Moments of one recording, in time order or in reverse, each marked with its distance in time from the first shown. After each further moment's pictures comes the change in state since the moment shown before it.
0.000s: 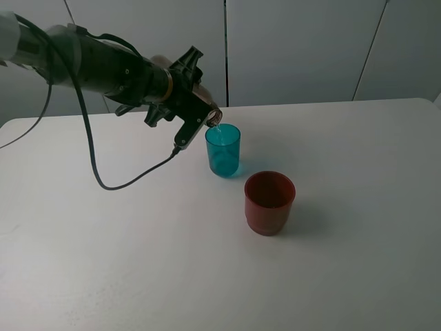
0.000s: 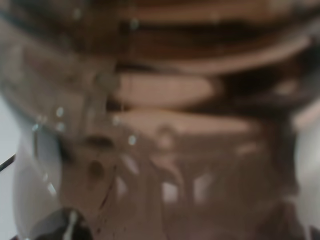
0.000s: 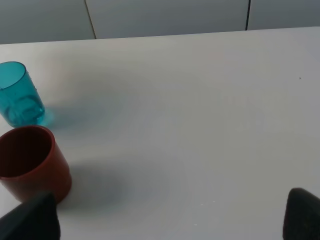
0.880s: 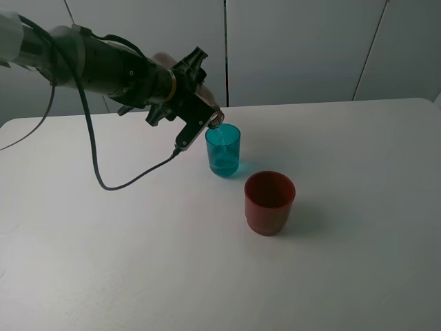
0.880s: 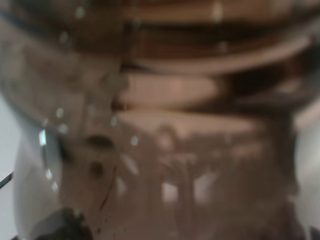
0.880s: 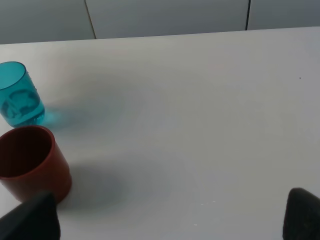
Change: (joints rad) left arm -0.016 0.000 0.000 0.002 0.026 0.036; right arm 0.000 0.000 0.000 0.000 0.000 0.000
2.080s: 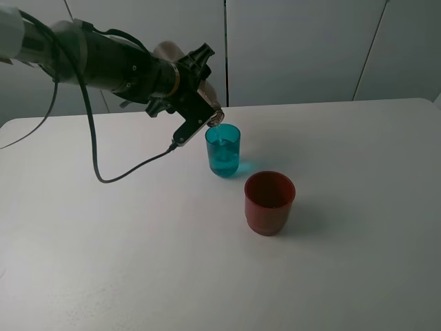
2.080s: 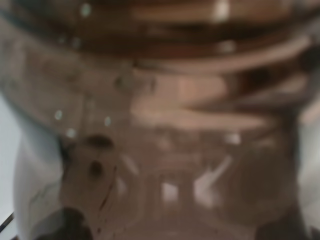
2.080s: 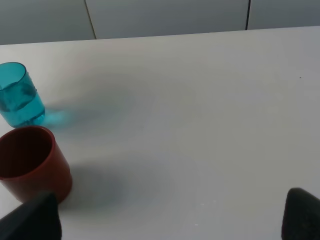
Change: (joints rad) left arm -0.011 0.000 -0.029 0.000 0.011 0.126; right arm 0.000 0.000 0.000 0.000 0.000 0.002
